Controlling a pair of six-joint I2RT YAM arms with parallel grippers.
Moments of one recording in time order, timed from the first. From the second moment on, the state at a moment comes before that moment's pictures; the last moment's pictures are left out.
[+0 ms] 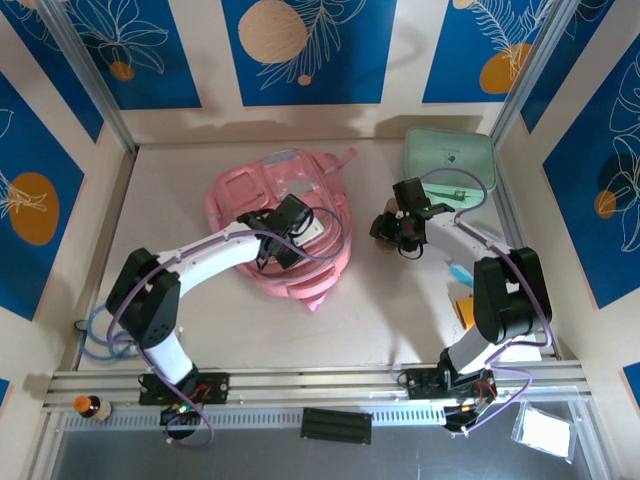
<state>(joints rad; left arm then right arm) -0.73 1.70 1.24 -0.67 -0.19 0.28 0.28 1.59 1.03 -0.54 -0.10 0.63</state>
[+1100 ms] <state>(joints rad) -0.72 1.48 1.39 -0.69 -0.13 0.07 0.34 1.36 0.88 -0.29 -0.47 0.69</state>
